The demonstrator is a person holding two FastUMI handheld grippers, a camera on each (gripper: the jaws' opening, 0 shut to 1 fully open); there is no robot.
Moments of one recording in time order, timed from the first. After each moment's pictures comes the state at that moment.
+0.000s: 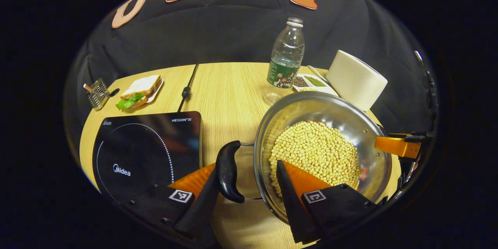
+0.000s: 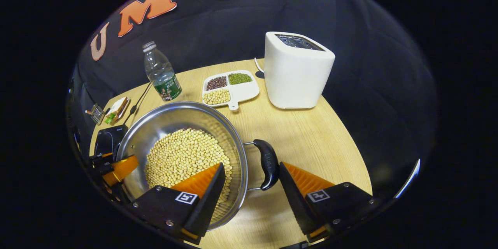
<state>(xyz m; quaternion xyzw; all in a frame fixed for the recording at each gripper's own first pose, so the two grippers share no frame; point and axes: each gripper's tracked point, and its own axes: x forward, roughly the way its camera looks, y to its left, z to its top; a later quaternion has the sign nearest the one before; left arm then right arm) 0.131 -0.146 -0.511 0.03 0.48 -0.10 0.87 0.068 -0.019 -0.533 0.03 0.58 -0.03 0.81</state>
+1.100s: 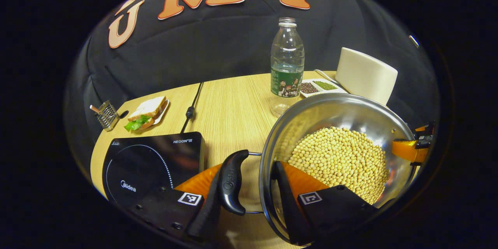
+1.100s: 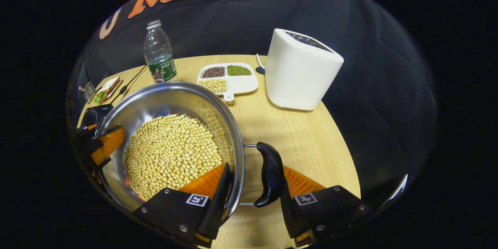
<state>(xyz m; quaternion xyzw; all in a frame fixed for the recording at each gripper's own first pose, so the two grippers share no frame) 0.160 -0.146 -0.518 0.10 0.42 -0.08 0.90 0.067 -0.023 -0.537 -0.04 0.57 -0.03 0.82</state>
